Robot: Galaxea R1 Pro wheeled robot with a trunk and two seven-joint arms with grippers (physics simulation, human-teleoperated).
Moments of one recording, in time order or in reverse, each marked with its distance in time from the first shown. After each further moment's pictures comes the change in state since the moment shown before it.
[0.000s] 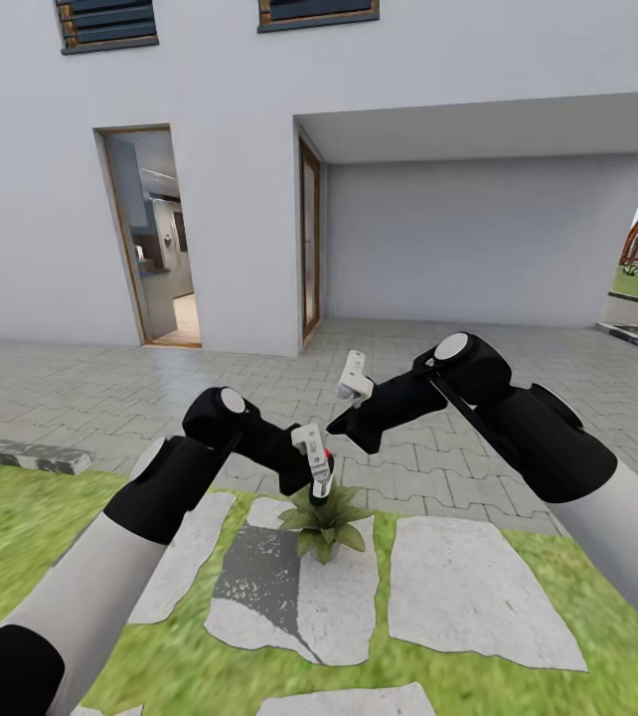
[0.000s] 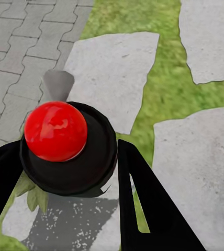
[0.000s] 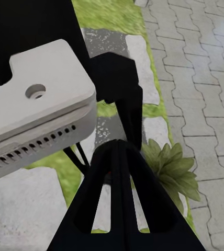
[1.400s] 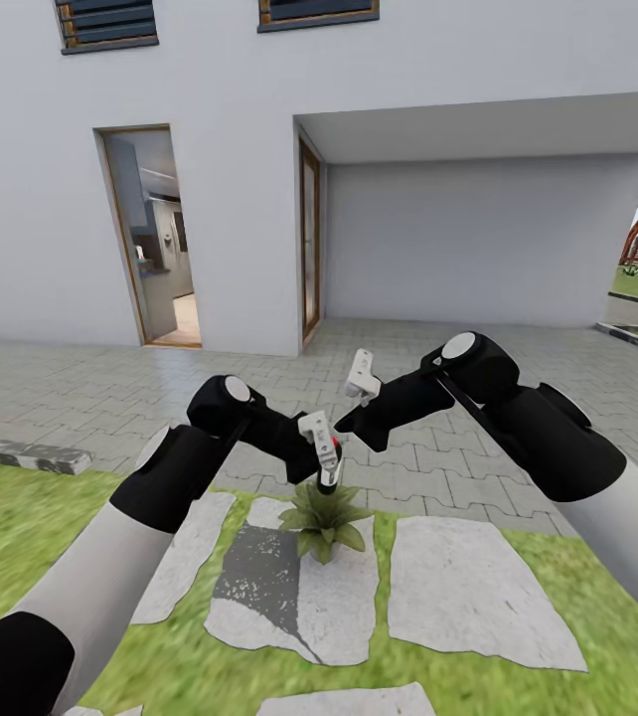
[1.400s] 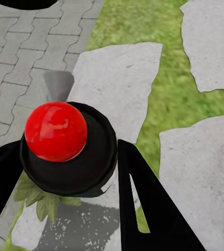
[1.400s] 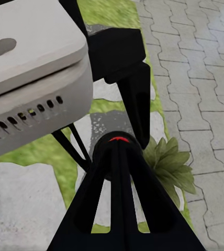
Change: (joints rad) left arm -0.037 -0.026 0.002 -0.001 0.002 0.004 0.001; right arm -0.002 -0.025 -0.003 0.000 0.000 0.000 0.000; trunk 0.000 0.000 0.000
